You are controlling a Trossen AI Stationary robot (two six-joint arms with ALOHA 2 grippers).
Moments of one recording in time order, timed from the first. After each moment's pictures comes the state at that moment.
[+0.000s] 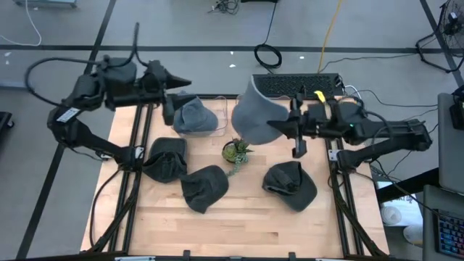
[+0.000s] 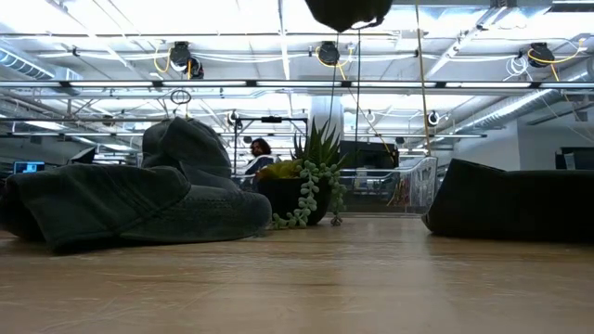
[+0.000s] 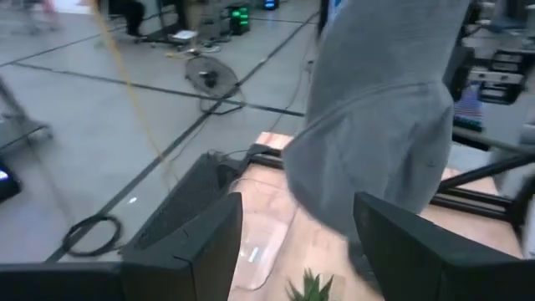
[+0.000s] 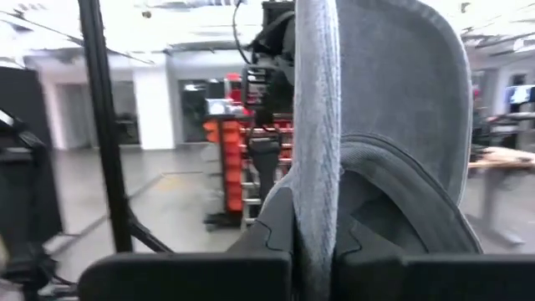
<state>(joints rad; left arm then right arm) 0.14 1.30 1.94 -0.92 -0.18 -0.06 0.04 1.03 1.11 0.15 0.06 0.06</state>
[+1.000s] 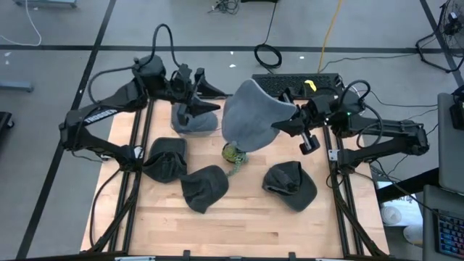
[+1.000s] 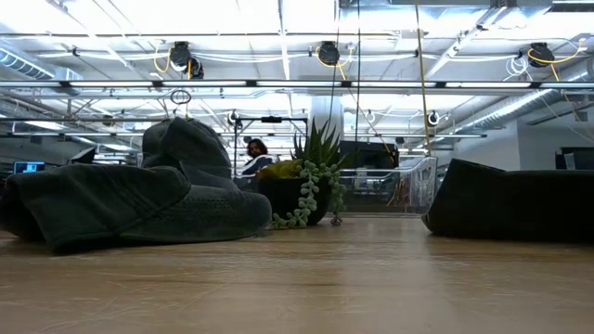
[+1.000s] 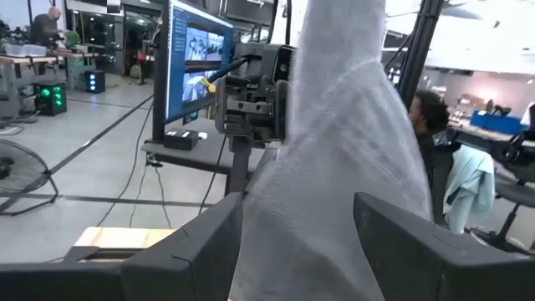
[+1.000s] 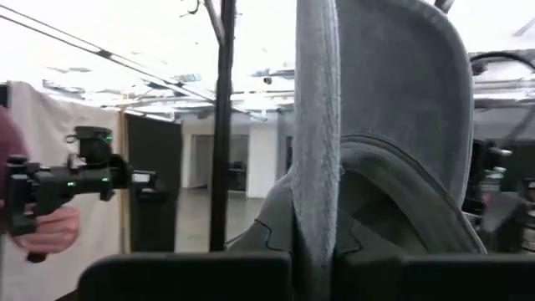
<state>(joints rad) 0.37 1.30 1.46 -0.09 0.60 -0.18 -0.12 1.10 1.11 0.47 -0.45 0.17</state>
